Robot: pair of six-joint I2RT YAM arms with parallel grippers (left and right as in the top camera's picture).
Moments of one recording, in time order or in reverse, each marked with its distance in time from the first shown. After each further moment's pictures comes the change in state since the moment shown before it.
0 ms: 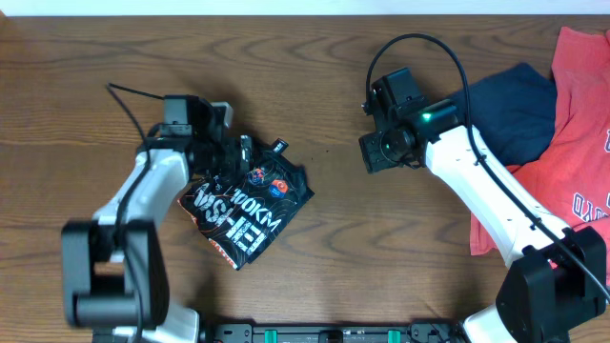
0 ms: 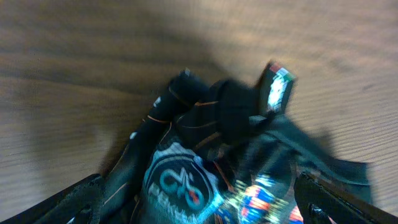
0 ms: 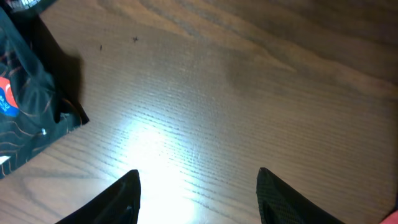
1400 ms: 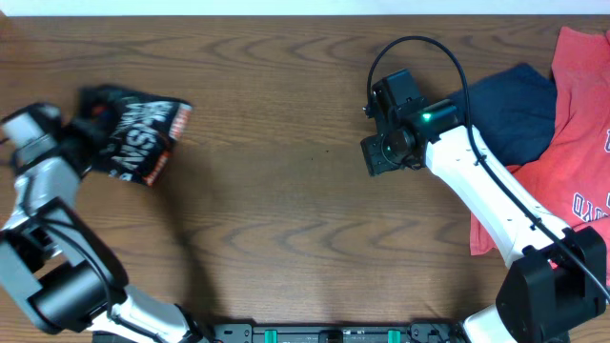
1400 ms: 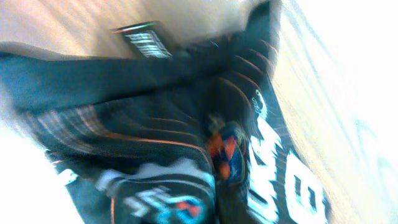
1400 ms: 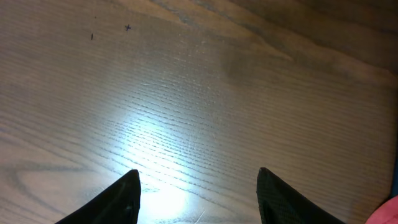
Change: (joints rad) left arm 0.647 0.091 0.137 0.277 -0.069 -0.465; right arm 0.000 0.000 0.000 -0.027 0.016 0.003
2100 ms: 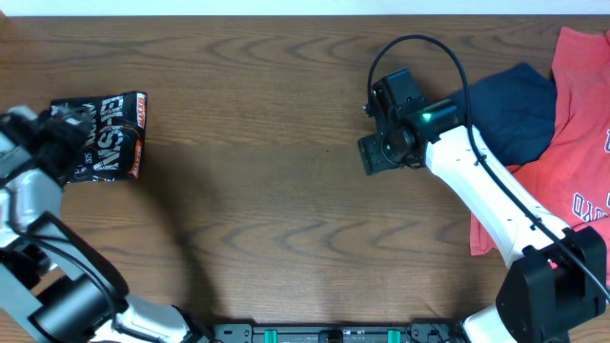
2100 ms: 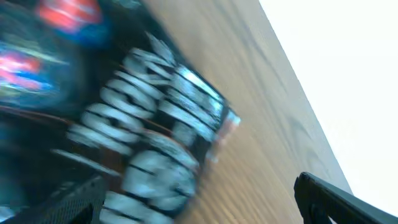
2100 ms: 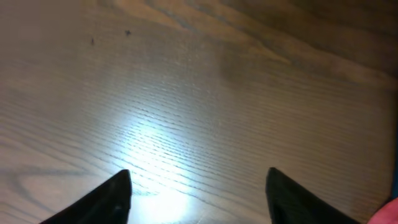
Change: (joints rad) left arm 0.034 -0.064 0.000 -0.009 0.238 -0.016; right arm -0.003 0.000 0.000 0.025 -0.021 0.031
